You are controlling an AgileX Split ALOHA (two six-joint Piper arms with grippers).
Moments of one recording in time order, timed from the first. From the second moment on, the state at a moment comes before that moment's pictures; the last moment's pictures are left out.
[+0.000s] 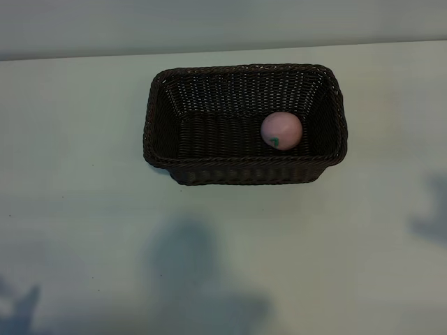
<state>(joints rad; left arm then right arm) -0.11 -0.01 -0.50 -0.10 1.09 0.07 -0.27 0.42 -1.06 0.11 1.19 -0.11</state>
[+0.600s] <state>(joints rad) -0.11 -0.01 -0.50 -0.10 1.09 0.07 -0.18 -0.01 -0.64 0.06 1.06 -0.11</state>
